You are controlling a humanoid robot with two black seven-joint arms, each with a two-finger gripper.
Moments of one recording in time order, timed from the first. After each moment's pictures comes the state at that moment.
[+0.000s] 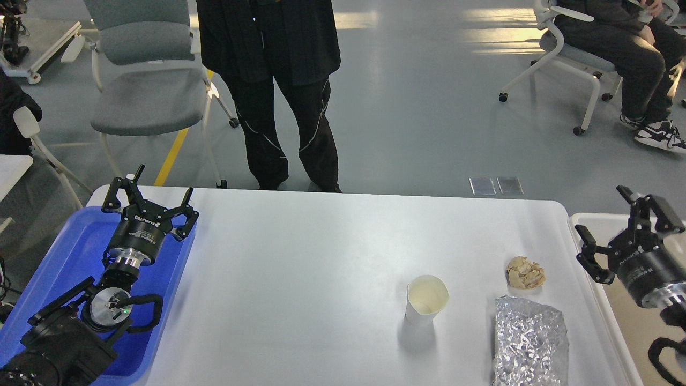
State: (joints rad) left arm -0.49 0.34 -0.88 -0.55 -0.07 -0.64 -0.50; right arm 0.08 -0.74 1.06 1.33 -0.25 0.02 0.38
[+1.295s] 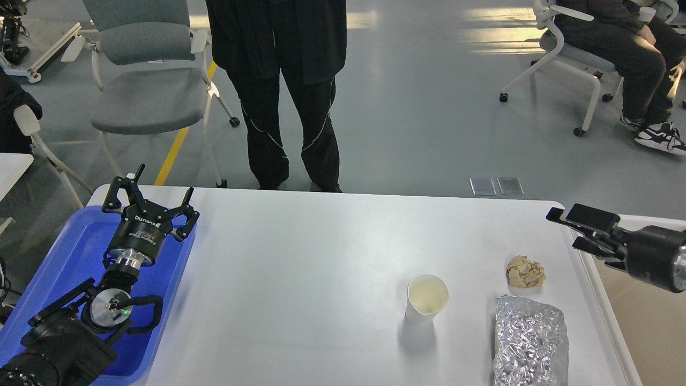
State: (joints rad) left arm -0.49 0.34 -0.88 -0.55 -0.07 -0.64 -0.50; right arm 0.56 -1.17 0.50 1.55 -0.95 0.15 0.13
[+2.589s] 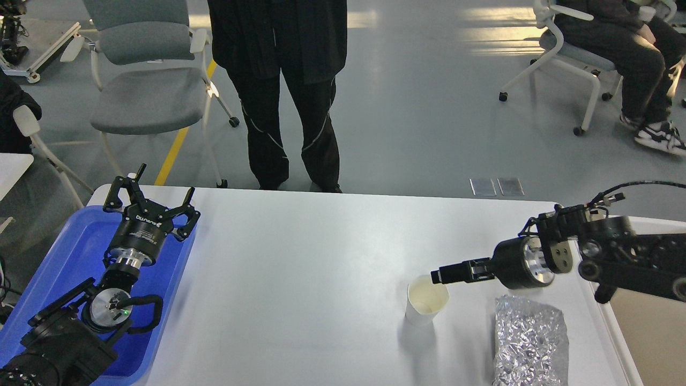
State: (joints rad) left arm -0.49 0.34 -0.88 -0.55 -0.07 -0.64 -0.50; right arm 1.26 -0.68 -0.32 1.39 -1.02 0.24 0.08
